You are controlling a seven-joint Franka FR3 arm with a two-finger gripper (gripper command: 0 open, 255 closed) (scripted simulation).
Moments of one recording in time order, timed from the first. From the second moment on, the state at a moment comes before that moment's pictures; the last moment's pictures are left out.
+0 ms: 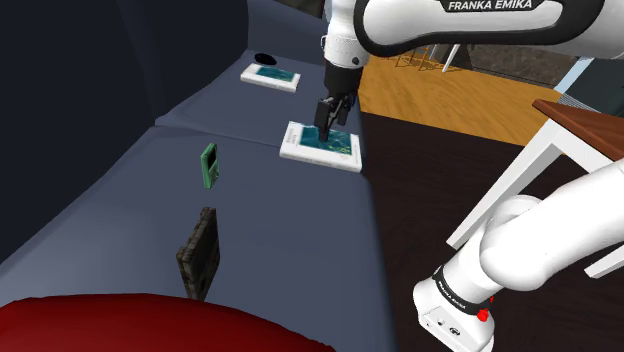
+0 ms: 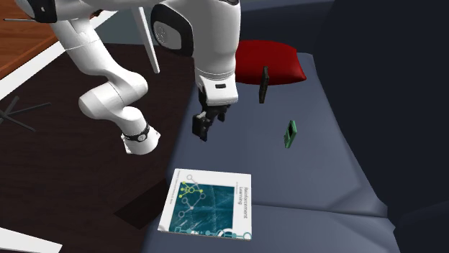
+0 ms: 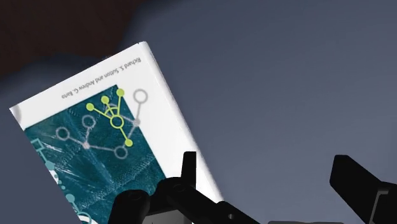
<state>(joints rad) 0.11 -0.32 0.24 -2.11 0.01 1.75 0.03</state>
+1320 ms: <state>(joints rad) 0.30 0.39 0.40 -1.39 -0.14 1.75 0.19</state>
